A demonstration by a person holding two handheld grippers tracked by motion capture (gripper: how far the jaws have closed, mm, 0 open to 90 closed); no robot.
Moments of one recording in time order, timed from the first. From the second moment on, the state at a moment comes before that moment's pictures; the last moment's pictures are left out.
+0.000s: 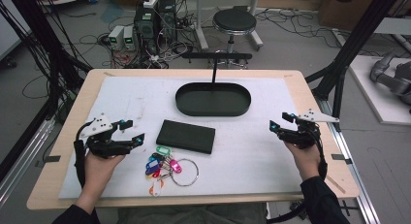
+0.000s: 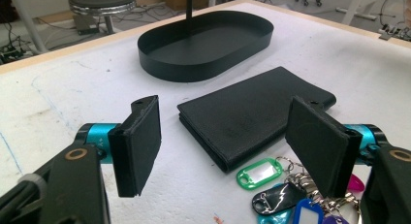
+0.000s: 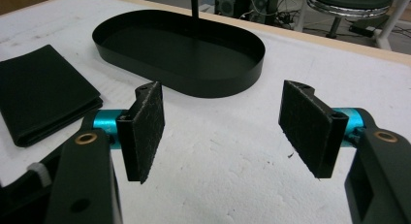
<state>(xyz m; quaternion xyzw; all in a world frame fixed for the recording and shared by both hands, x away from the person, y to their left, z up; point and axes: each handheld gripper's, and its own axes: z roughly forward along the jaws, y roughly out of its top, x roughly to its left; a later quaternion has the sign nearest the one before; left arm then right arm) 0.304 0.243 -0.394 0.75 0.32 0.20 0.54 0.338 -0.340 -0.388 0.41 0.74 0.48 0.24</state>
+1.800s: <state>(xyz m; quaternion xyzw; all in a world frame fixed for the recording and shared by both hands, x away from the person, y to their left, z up) 0.365 0.192 -0.427 0.79 0.45 0.07 0.42 0.333 -0.354 -0.399 0.42 0.74 0.45 0.27</state>
